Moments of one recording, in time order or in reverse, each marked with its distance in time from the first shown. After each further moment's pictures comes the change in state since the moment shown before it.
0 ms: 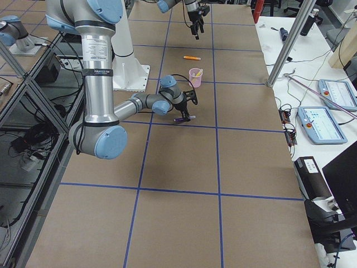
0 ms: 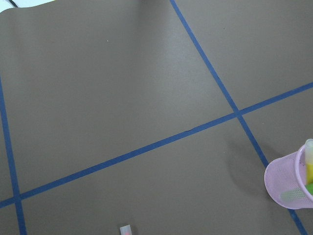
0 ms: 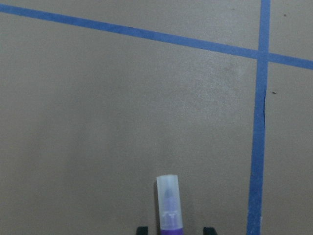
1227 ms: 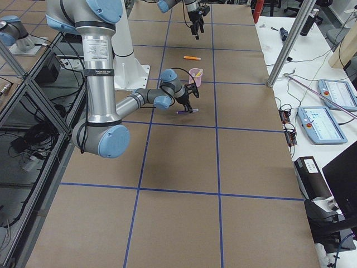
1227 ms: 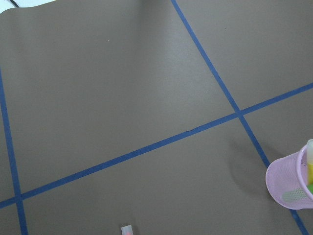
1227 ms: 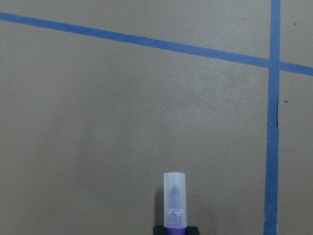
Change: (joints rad) left arm -0.001 0.001 0.000 0.000 0.000 0.001; right arm 0.018 0.054 0.050 0.009 -0.028 0.005
